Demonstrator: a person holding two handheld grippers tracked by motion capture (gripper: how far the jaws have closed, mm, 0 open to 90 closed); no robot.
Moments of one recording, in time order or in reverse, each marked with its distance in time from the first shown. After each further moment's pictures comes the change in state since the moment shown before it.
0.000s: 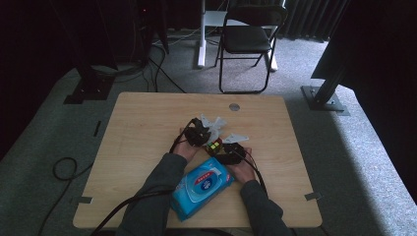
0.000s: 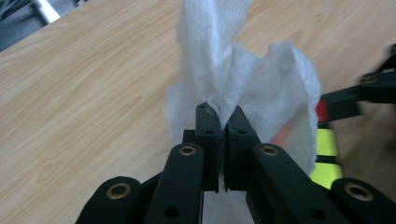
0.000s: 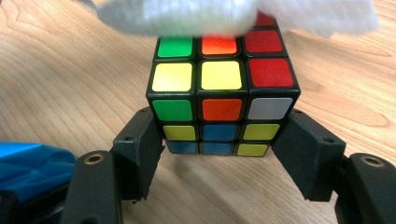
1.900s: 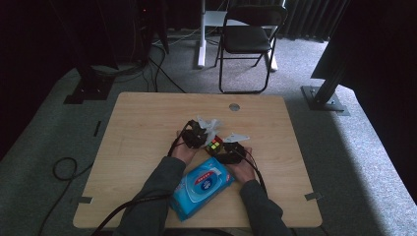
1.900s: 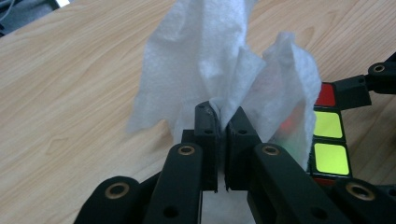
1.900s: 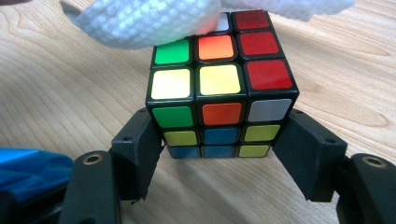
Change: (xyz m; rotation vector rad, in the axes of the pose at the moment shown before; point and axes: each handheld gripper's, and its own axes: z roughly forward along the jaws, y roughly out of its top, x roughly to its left) left arm -0.004 -0.008 -0.010 -0.009 0.019 -0.050; right arm -0.002 0.001 0.000 -0.005 0.005 0.020
